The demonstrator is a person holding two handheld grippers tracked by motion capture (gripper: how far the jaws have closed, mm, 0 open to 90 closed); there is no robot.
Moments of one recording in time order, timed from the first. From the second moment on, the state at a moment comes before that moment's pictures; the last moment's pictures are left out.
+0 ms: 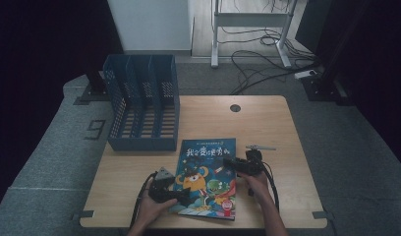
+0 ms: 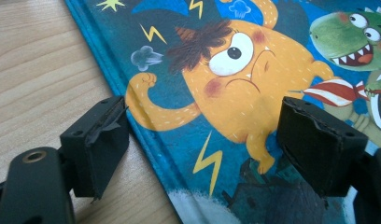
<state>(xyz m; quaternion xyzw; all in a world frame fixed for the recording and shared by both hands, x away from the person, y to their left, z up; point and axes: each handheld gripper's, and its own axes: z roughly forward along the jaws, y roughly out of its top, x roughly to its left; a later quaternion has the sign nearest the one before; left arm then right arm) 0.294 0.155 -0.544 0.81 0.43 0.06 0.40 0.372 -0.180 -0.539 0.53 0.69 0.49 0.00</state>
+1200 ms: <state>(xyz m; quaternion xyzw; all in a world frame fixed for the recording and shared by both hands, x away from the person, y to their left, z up) 0.285 0.150 -0.538 0.82 0.40 0.02 0.41 0.366 -0.210 -0.517 0.52 0.65 0.56 -0.04</state>
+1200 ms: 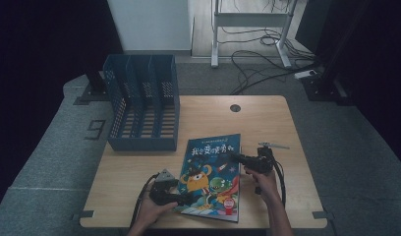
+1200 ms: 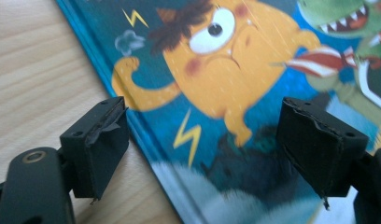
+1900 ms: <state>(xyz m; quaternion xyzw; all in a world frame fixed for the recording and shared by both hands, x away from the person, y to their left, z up) 0.261 0.130 -0.540 0.86 0.35 0.02 0.37 0.365 -0.245 -0.514 0.55 0.62 0.56 -0.01</state>
